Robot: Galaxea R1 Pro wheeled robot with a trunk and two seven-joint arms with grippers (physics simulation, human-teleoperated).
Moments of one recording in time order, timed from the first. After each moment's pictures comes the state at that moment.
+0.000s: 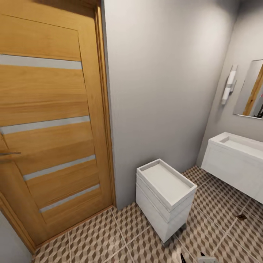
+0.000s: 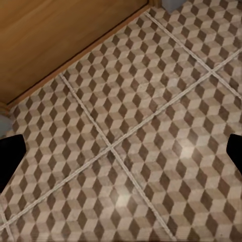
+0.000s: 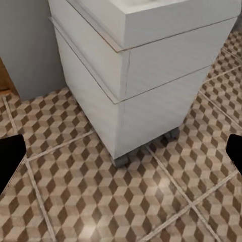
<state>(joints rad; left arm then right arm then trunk) -0.29 0.05 -0.29 0.03 0.11 -0.54 0.15 -0.25 -0.12 0.25 -0.22 -0.25 -0.67 0.01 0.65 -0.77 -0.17</state>
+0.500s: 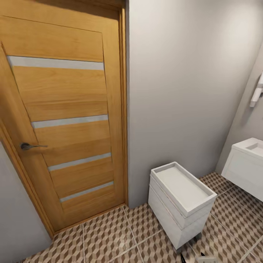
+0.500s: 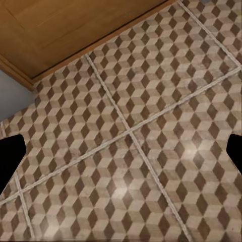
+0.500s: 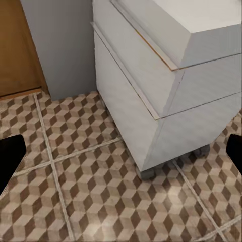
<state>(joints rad) -0.29 0.05 -0.29 0.03 0.11 -0.54 0.15 -0.25 -0.12 0.25 -0.22 -0.25 -0.67 0.01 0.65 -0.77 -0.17</state>
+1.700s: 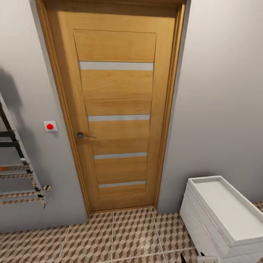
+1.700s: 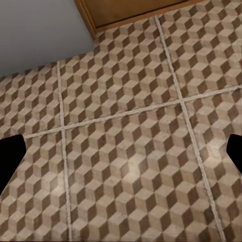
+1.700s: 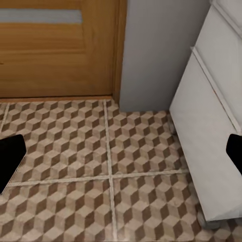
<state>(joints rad) -0.29 0.05 -0.29 0.03 0.11 -0.54 0.15 -0.25 -0.12 0.25 -0.22 -0.25 -0.67 0.01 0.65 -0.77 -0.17</state>
